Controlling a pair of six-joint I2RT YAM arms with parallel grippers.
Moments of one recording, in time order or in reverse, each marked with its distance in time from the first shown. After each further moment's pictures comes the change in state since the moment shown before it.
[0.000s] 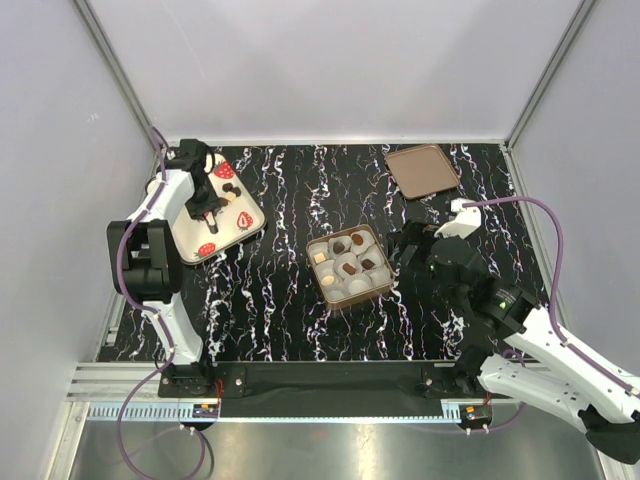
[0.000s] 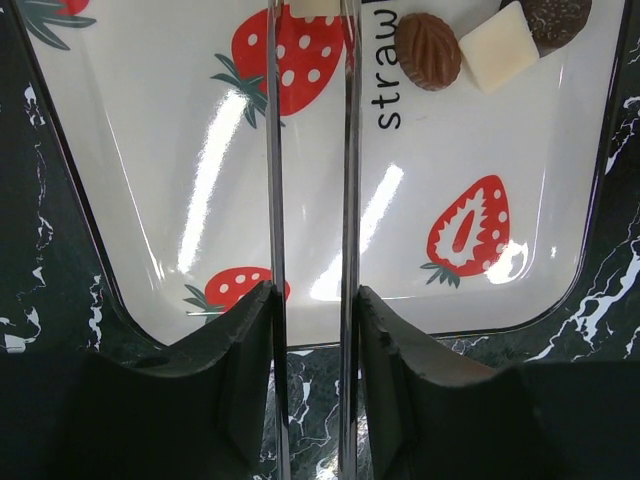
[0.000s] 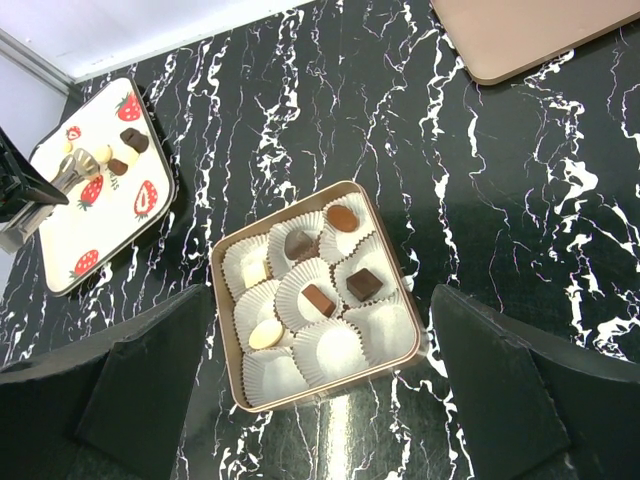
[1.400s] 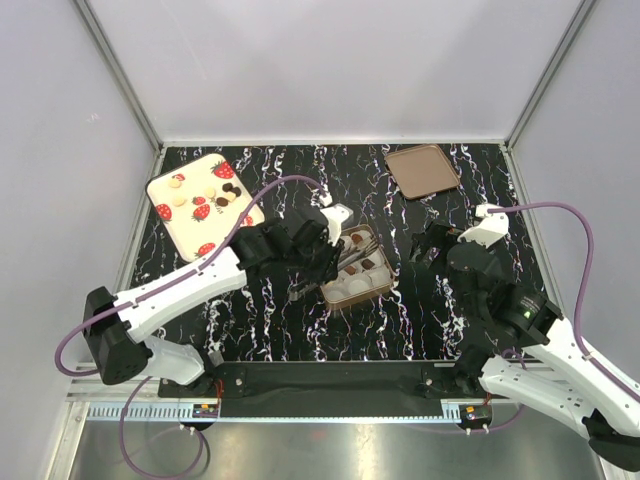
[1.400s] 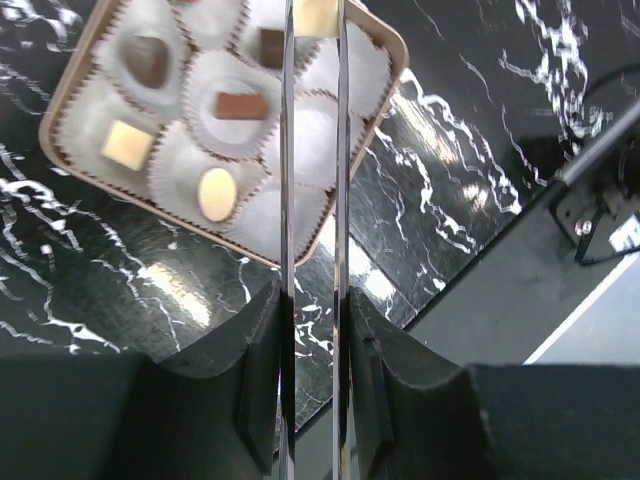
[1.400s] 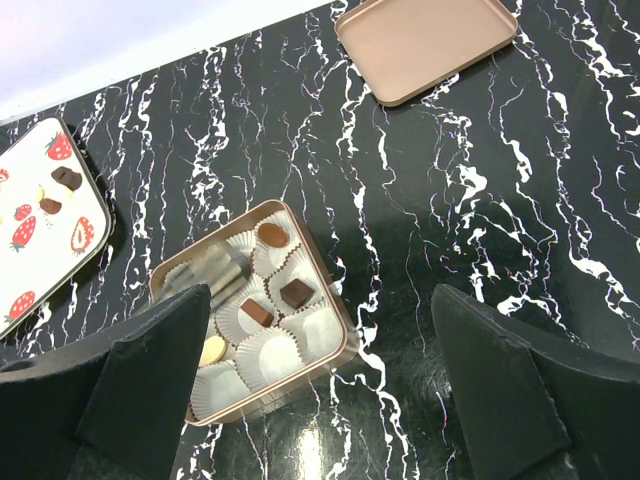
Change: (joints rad) left arm -0.957 -0.515 -0.269 0.090 0.232 0.126; right arm 0.000 -0.072 0.064 -0.199 0.151 0.014
